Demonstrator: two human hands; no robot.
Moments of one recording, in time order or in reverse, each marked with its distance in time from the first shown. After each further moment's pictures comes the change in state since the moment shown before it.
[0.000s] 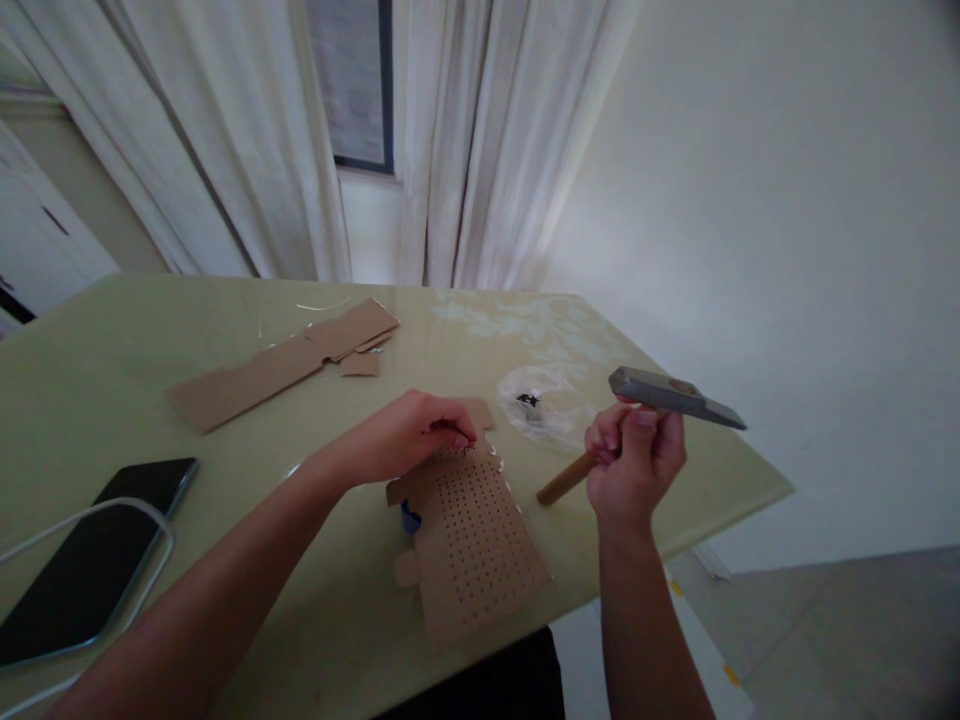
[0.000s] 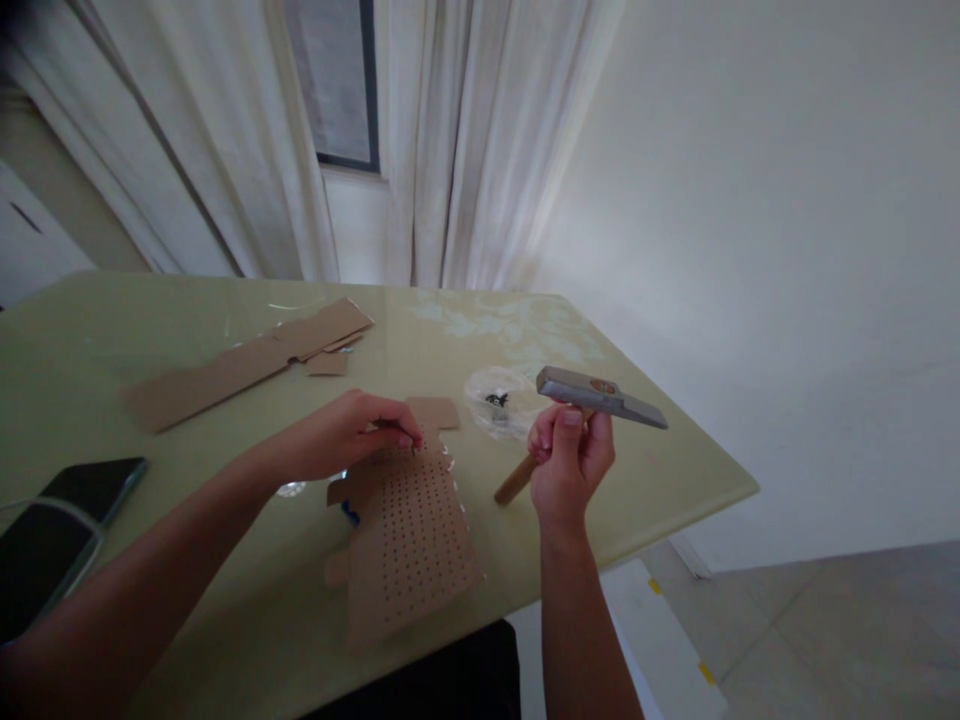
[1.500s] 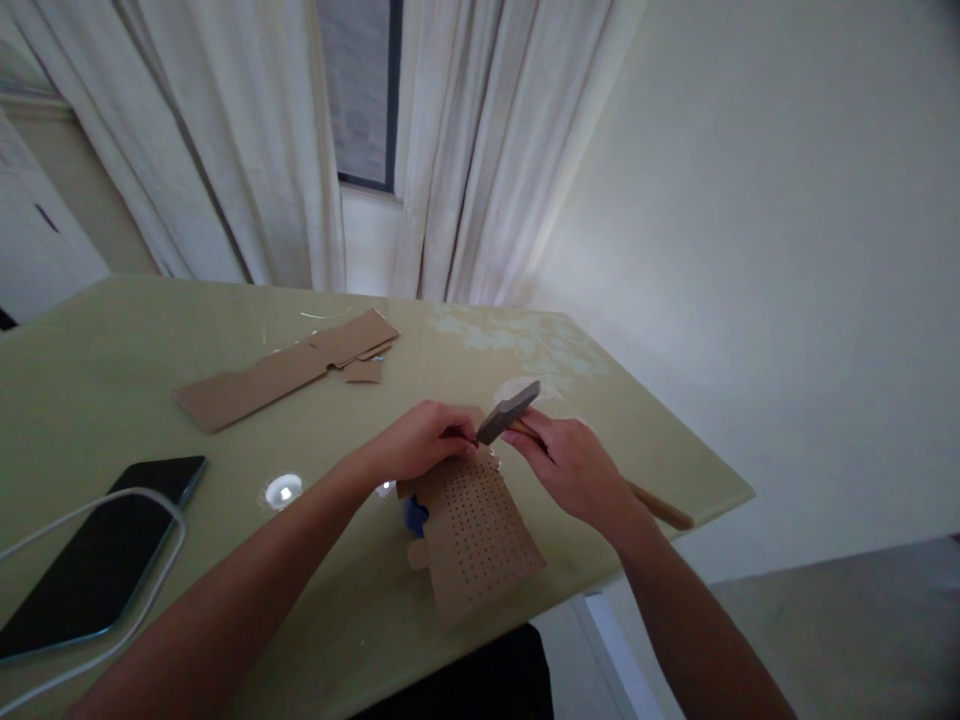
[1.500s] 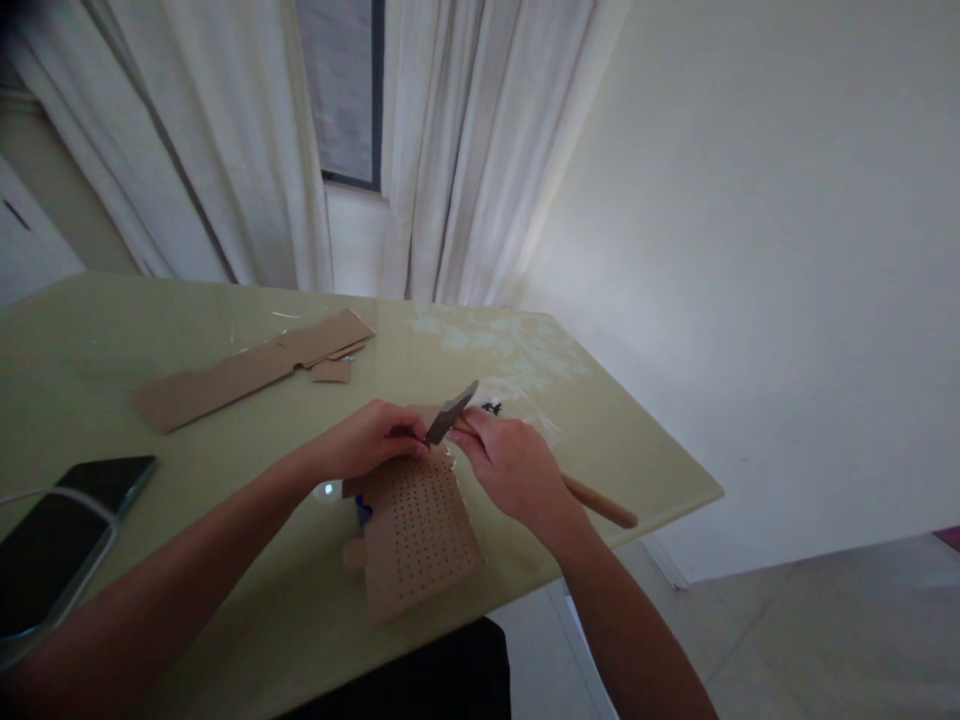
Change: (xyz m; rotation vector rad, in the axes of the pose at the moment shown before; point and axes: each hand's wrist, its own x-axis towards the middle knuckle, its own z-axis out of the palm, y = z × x) left_hand 0.009 -0.019 0.019 -0.028 0.038 0.025; right_hand 0.013 -0.043 0.022 -1.079 -1.004 0.065
